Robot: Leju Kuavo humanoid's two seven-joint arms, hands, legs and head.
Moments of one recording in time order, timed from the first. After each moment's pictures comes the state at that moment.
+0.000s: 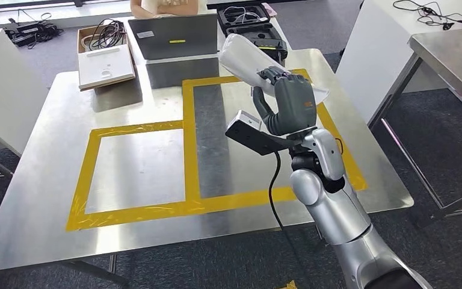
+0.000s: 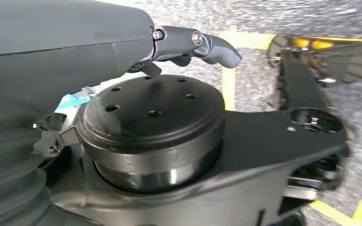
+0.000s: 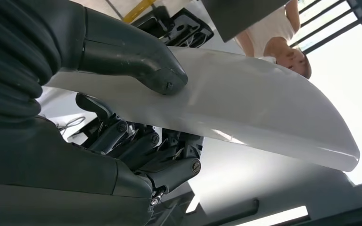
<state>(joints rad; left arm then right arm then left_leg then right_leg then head) -0.08 0.03 -0.86 -0.15 0.96 0.27 0.02 -0.51 -0.10 0.57 -1.34 0.78 -0.17 -0.20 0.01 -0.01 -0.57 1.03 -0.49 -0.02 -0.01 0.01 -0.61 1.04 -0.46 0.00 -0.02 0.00</state>
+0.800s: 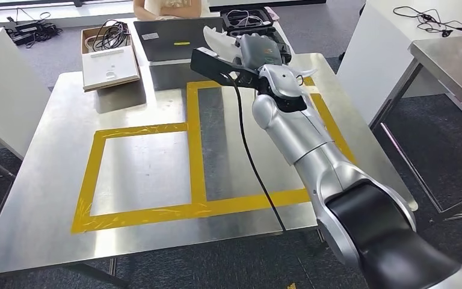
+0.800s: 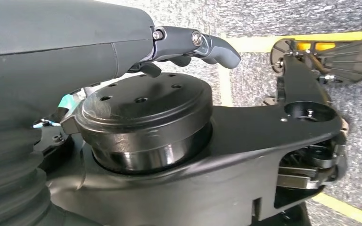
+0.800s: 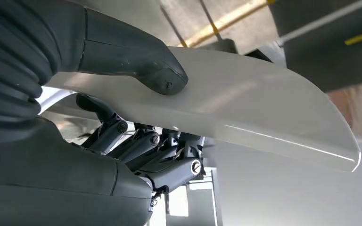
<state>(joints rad) -0.14 0.02 -0.92 -0.15 0.92 0.27 0.08 -1.07 0.11 0.58 -0.50 0.89 0.04 0.03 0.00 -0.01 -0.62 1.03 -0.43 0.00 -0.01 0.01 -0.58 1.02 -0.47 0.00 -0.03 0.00</state>
